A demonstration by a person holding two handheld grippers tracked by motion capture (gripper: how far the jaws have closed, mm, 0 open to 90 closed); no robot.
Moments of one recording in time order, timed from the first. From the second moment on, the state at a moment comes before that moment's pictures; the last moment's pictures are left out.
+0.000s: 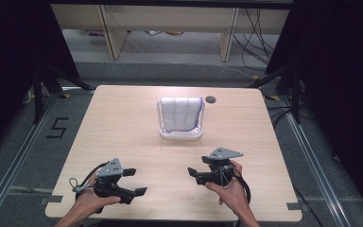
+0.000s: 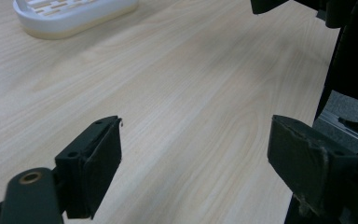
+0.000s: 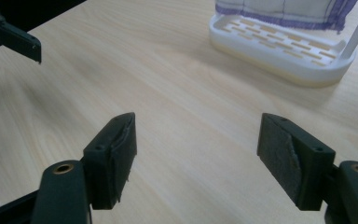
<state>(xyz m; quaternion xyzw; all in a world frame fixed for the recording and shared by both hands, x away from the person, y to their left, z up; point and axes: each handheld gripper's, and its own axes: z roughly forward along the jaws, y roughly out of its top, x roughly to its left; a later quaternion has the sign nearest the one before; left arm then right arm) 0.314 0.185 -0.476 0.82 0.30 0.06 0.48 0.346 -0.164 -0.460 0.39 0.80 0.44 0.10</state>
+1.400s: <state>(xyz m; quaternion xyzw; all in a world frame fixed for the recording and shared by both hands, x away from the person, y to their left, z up) 0.292 0.185 -0.501 0.84 0.29 0.07 0.46 0.296 -0.165 -0.492 0.37 0.84 0.40 0.09</state>
